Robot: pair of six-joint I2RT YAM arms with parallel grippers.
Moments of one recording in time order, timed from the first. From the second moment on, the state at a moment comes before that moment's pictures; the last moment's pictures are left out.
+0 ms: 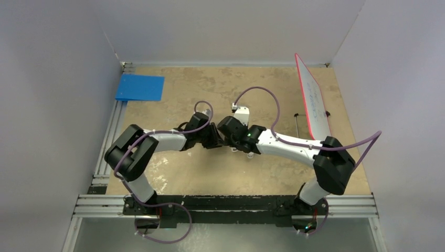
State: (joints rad) left arm -0.63 1.72 0.76 0.17 0.25 -0.92; right arm 0.97 1.57 1.08 -0.50 0.50 0.87
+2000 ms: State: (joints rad) left arm -0.61 1.62 0.70 0.09 0.17 -0.90; right arm 0.95 1.70 0.95 -0.34 0.43 0.79
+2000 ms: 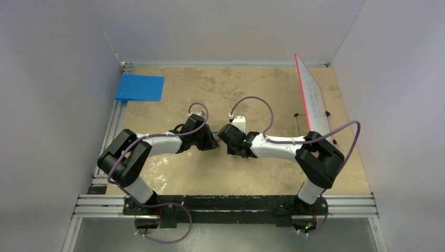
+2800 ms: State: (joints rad) left arm -0.61 1.46 0.68 0.01 0.10 -0.90; right arm 0.91 1.44 1.08 -0.48 0.55 0.82
